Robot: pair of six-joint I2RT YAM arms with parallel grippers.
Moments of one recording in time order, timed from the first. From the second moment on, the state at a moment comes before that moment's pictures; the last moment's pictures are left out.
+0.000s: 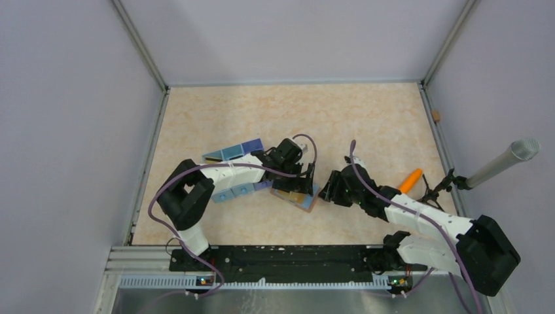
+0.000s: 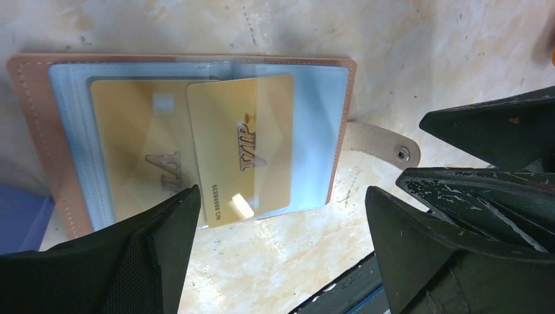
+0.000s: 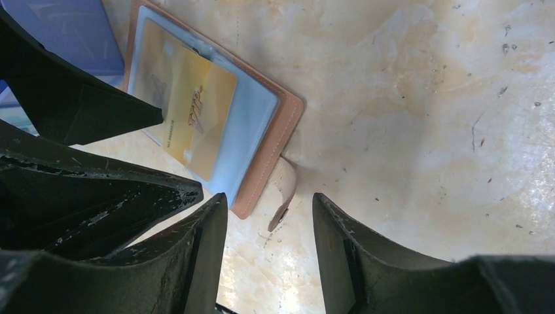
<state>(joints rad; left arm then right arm) -0.83 1.74 1.10 -0.36 0.24 -0.58 0.71 1.05 0.45 -0.18 0.04 0.87</state>
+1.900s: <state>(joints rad) -0.85 1.71 0.95 -0.01 0.46 -0.71 0.66 1.14 0.53 -0.31 0.17 0.68</state>
